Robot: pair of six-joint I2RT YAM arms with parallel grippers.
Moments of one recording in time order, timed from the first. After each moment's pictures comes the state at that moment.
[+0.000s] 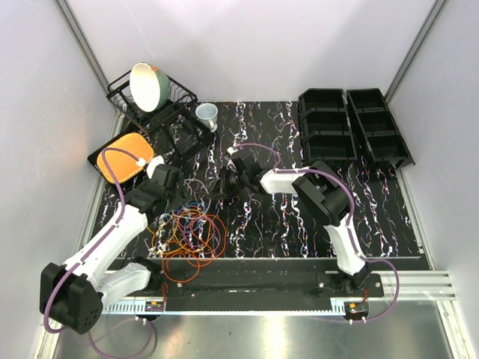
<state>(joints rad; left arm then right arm) -0.40 1.02 0.74 -0.66 -0.31 -0.73 0.77 2.17 1.33 0.19 -0.52 0.96</state>
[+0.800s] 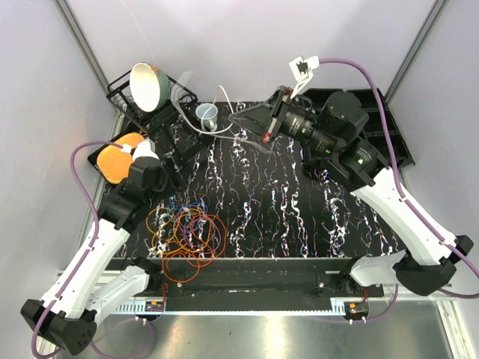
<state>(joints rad) -0.41 0.85 0.93 -0.70 -0.23 -0.67 0.77 1.35 1.67 -0.14 -0.35 0.69</state>
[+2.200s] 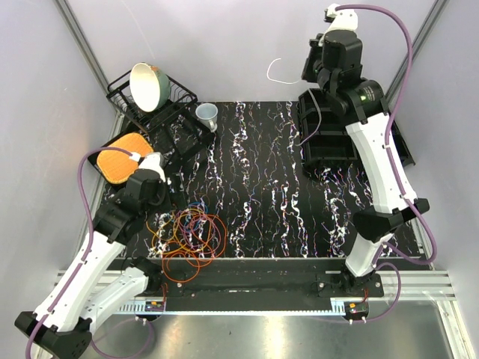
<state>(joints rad) -0.46 0.75 0.89 -0.86 -0.21 -0.44 0.46 1.78 2.37 -0.76 0.36 0.24</state>
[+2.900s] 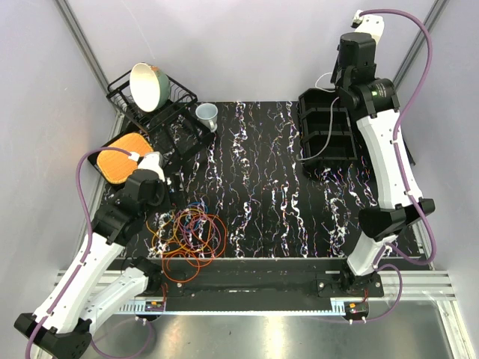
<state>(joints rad) -0.46 0.73 0.89 -0.84 -0.21 -0.43 0.30 1.77 2.29 -0.82 0.58 0.20</state>
